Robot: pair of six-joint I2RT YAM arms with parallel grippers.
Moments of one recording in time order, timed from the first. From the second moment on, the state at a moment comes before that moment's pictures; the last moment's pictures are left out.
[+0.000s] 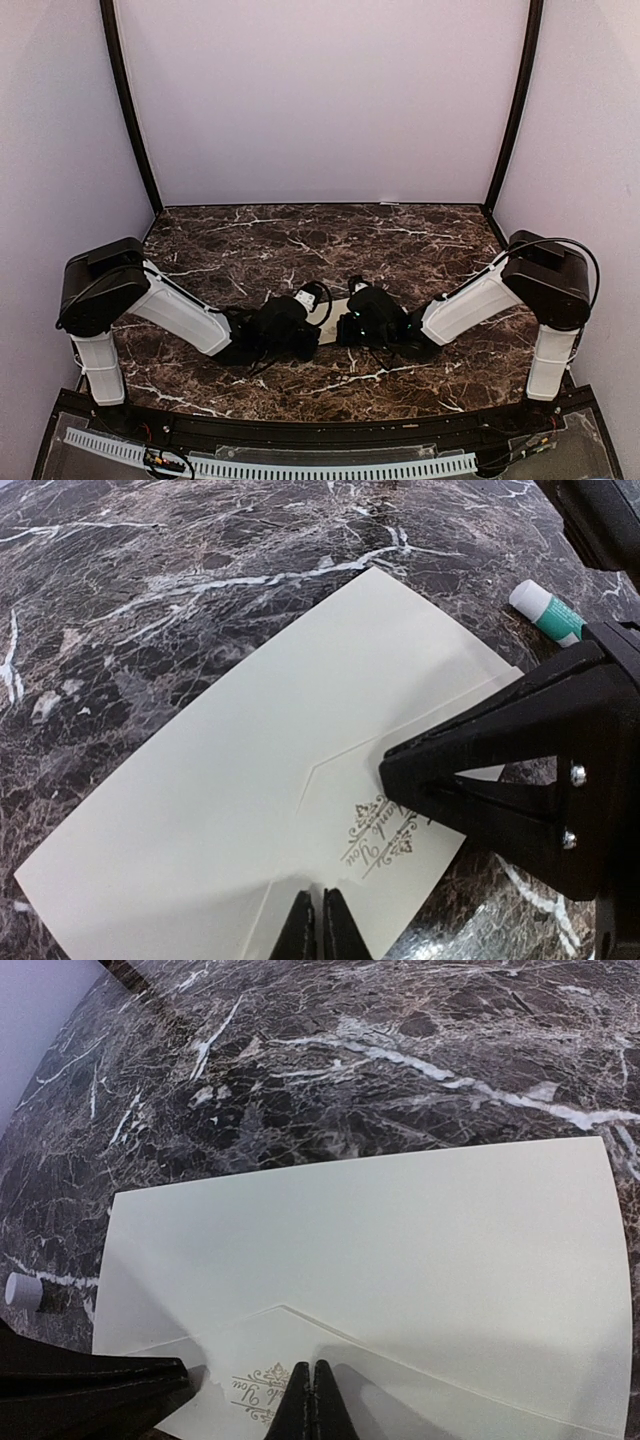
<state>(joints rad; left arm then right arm) -1.08 1.89 0.81 0.39 -0.29 -0.42 1.06 1.89 0.82 0.34 0.28 0.76</state>
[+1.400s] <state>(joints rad) -1.10 1.99 0.97 0.31 -0.34 -0.40 1.07 1.87 0.78 0.35 0.27 0.76</state>
